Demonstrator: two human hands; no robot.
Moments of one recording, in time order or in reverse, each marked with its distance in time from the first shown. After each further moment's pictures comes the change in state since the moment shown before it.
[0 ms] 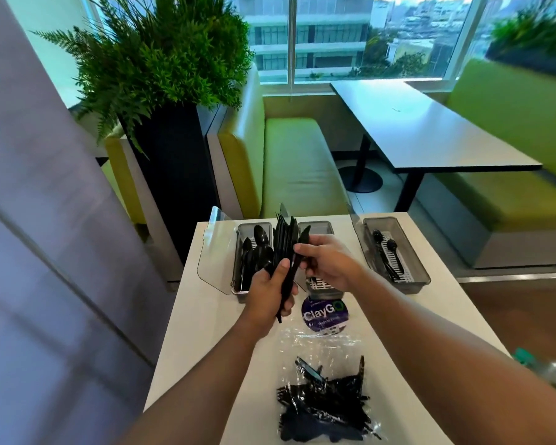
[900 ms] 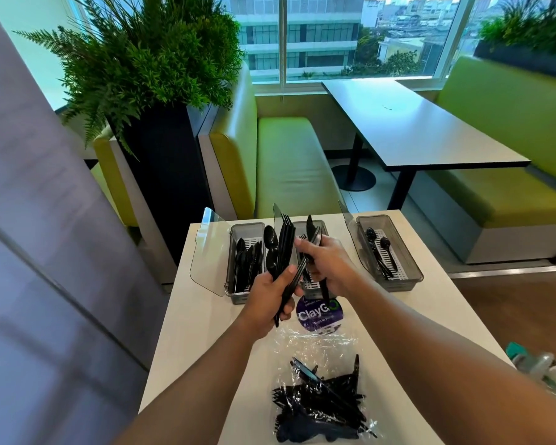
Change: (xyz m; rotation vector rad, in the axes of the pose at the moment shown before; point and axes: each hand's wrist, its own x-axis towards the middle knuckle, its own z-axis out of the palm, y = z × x) left_hand 0.008 -0.008 0.005 -0.001 -0.135 -0.077; right_hand -0.006 0.008 -0.007 -0.009 0.191 -0.032
